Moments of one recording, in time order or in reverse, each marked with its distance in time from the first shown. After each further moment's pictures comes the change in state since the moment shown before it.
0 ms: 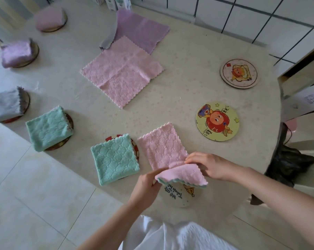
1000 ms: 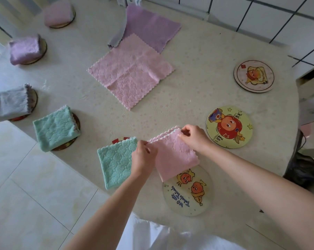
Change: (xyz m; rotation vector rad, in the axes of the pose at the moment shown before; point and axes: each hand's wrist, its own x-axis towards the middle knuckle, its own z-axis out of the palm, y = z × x) left_hand 0.080 0.008 -0.045 -0.083 0.354 -0.477; right_hand 0.108 -0.046 -0.041 0.335 0.399 0.344
